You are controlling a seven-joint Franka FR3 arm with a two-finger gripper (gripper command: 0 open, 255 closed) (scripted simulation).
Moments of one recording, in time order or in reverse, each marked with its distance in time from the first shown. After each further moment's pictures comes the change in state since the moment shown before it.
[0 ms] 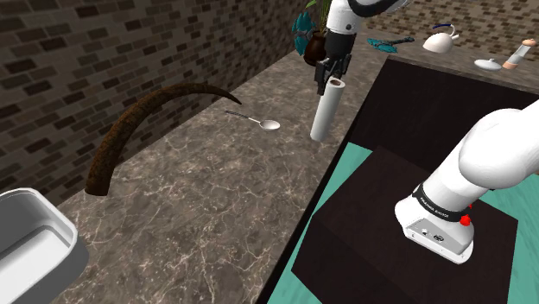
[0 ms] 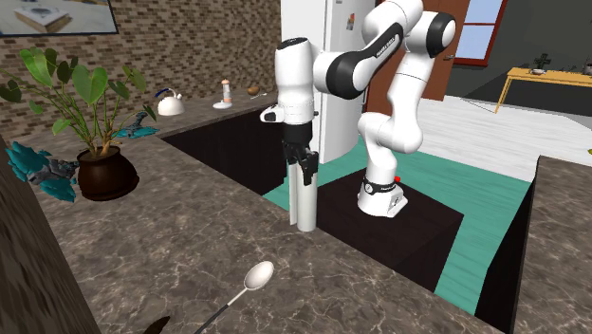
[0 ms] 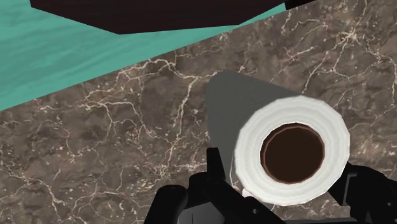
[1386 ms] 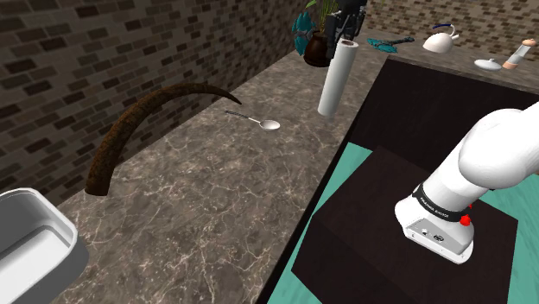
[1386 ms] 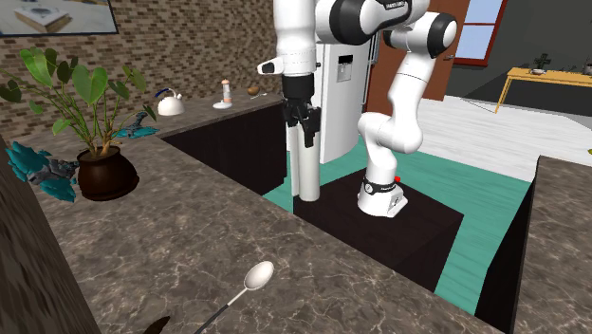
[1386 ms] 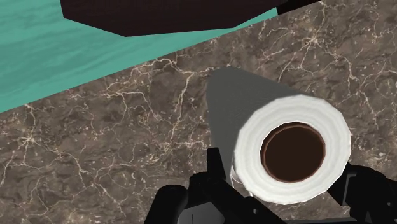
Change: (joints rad) arm -0.003 -0.026 -0.009 0.262 -0.009 -0.288 0.015
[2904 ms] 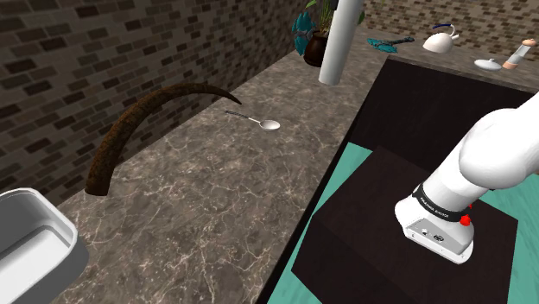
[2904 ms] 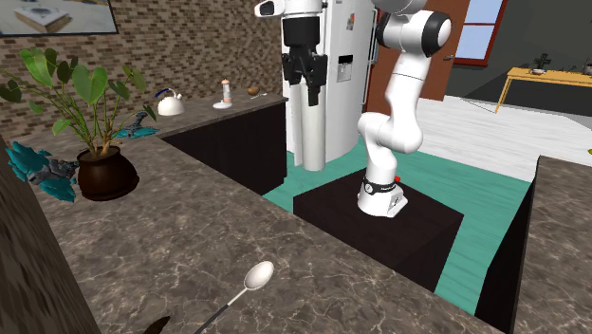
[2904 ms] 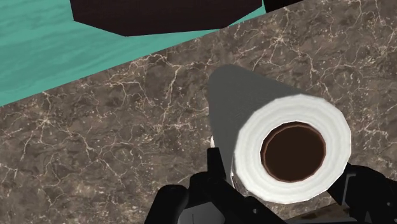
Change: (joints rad) arm 0.013 0.114 0.029 0.398 0.002 -0.281 0.068
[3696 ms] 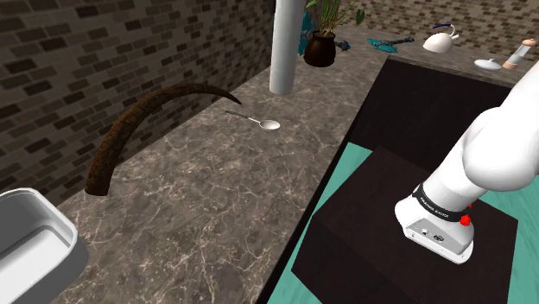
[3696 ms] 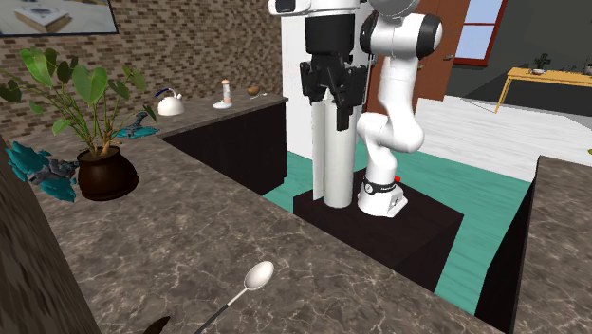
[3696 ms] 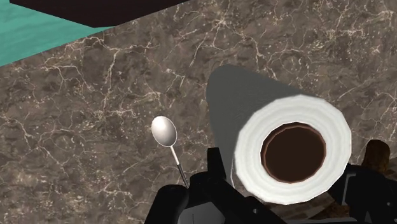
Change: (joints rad) arm 0.111 0.288 0.184 0.312 -0.023 -0.007 0.296
